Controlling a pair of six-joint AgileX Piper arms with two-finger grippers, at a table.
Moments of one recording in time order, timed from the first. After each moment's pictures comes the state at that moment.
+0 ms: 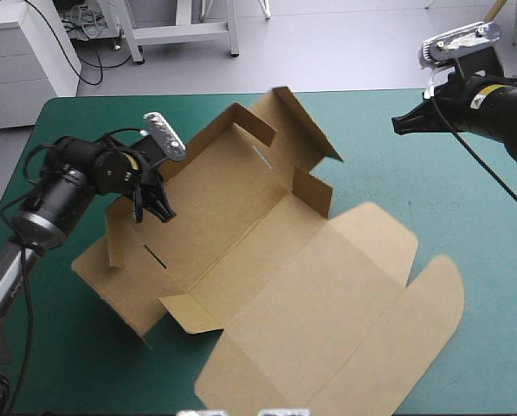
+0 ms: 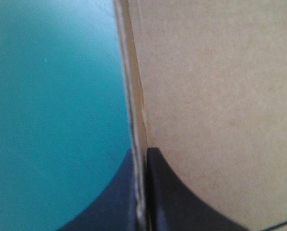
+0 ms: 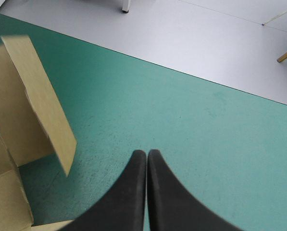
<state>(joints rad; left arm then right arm) -0.38 1.47 -1.41 0.13 0.96 0.55 0.14 1.37 -1.75 0.01 0.98 -0.22</state>
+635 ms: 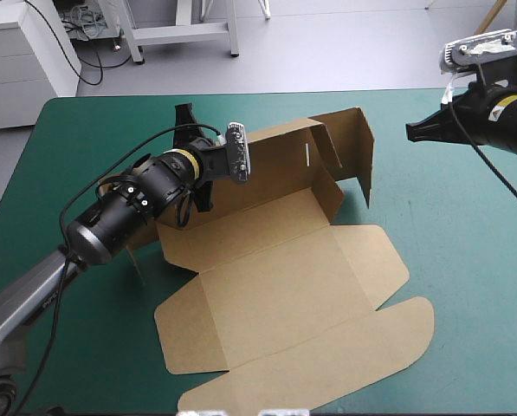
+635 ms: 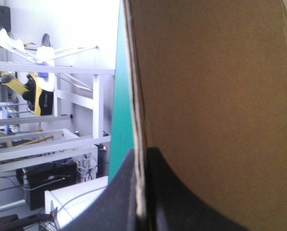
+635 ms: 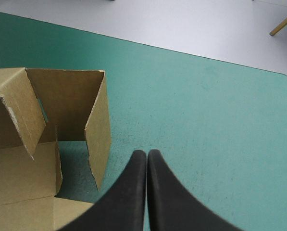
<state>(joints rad) -0.66 1.50 -1.40 0.53 0.66 0.61 0.14 1.31 -1.75 -0.04 1.09 -0.11</state>
